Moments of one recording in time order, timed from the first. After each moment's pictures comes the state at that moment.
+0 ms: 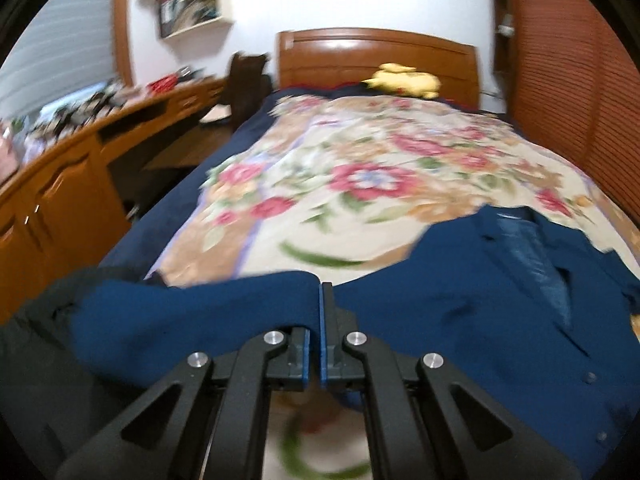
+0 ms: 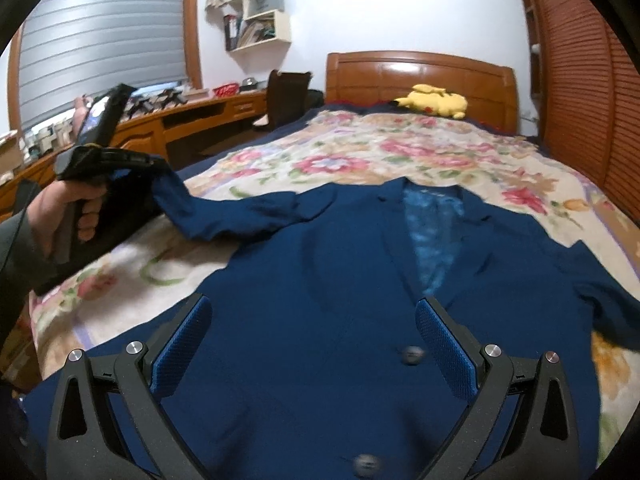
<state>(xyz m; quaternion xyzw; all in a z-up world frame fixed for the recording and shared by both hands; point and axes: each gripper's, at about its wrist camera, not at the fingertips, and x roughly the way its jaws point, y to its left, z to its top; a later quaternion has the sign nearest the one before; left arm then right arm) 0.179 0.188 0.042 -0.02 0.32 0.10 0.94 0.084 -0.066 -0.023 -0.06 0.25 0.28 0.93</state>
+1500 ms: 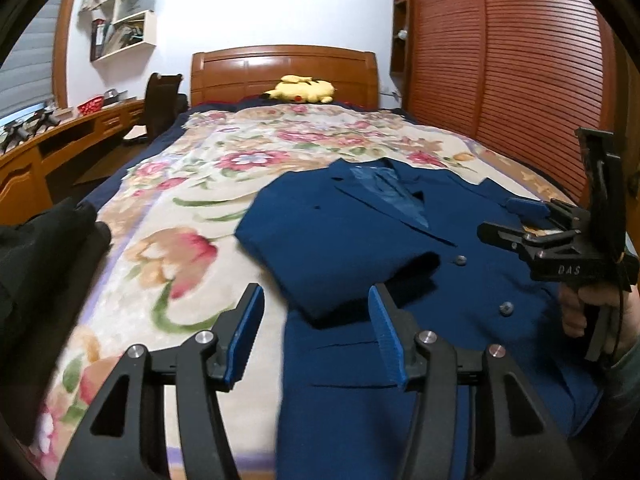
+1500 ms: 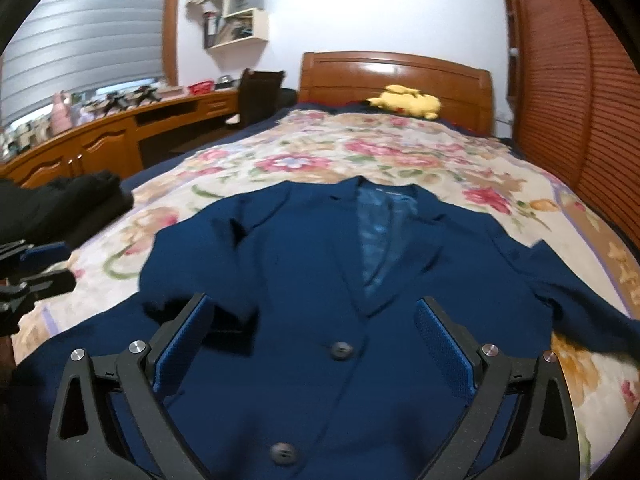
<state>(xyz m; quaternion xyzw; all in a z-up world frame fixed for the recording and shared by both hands) 0.021 0.084 0.004 -0.02 0.28 -0.04 0.96 0.093 -0.087 -0.022 -0.09 0.25 0.24 0.93</state>
